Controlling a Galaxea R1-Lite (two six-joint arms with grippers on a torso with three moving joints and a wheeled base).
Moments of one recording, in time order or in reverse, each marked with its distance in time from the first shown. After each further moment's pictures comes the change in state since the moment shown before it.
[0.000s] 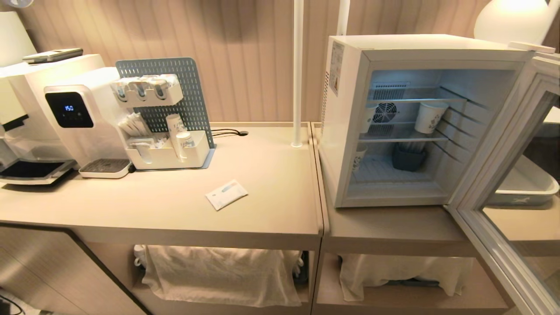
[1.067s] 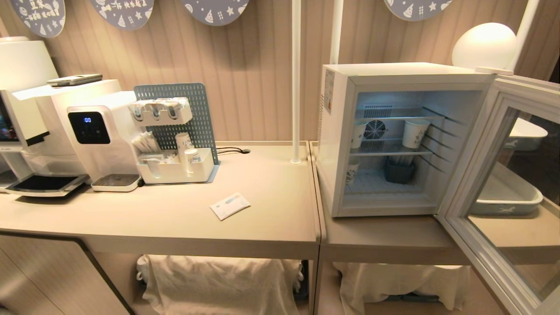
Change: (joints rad) left arm 0.000 0.000 0.000 0.000 0.000 0.001; right arm 0.000 0.001 -0.001 0.004 -0.001 0.000
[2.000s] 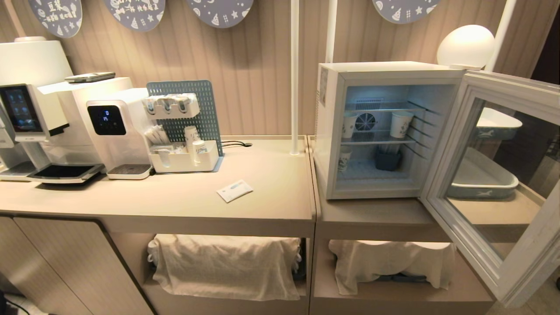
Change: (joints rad) left arm 0.000 0.000 0.000 0.000 0.000 0.006; right arm 0.000 0.000 0.000 0.001 0.001 -0.001
